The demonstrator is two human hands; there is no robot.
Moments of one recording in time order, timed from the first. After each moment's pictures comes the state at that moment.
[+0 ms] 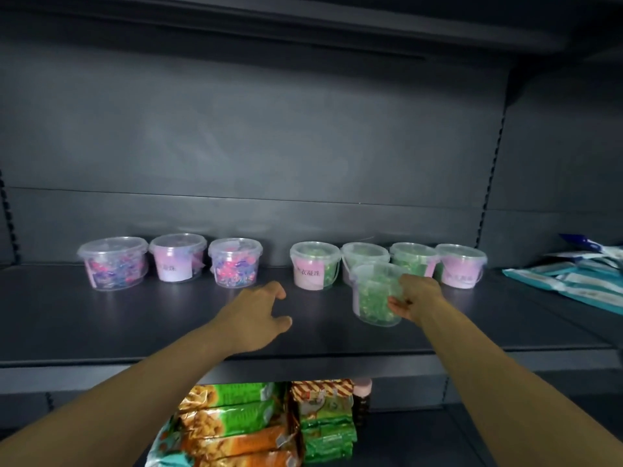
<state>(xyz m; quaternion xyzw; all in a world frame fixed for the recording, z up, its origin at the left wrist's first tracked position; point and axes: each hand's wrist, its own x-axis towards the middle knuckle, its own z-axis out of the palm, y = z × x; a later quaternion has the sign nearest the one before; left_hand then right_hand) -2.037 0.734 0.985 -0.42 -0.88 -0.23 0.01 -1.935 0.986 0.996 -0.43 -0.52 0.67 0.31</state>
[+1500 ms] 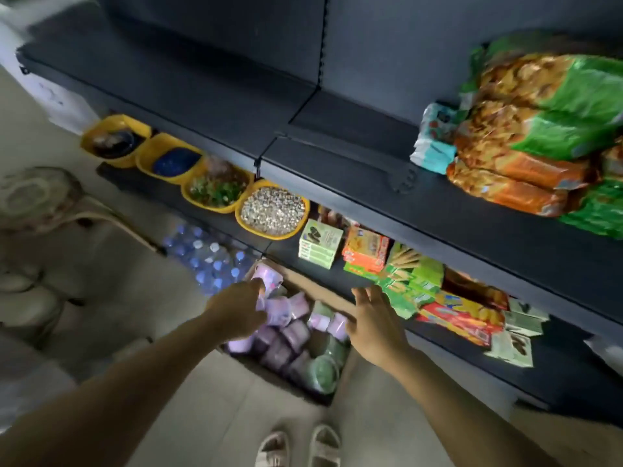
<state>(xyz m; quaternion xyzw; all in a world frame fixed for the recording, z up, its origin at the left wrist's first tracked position) -1.949 0.259 0.546 -0.06 -0.94 -0.12 -0.30 -1.902 0.487 0.545 -0.04 -0.97 0.12 -0.21</state>
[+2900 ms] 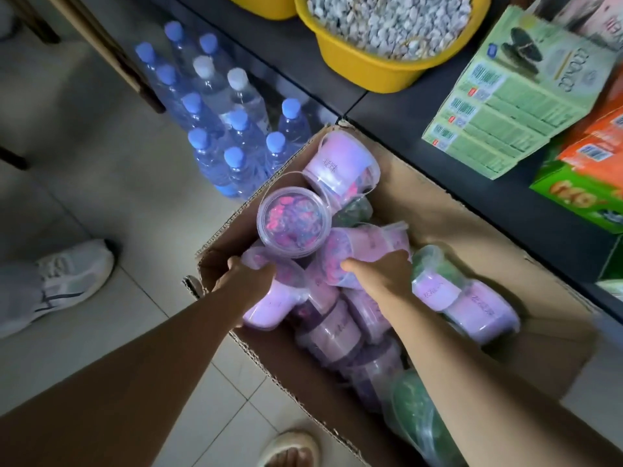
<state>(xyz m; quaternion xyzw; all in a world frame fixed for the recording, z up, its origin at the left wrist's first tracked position) -1.974 0.164 -0.002 0.45 -0.77 -0.33 -0.31 -2.012 0.355 -0.019 -0.33 -0.83 0.35 -0.29</state>
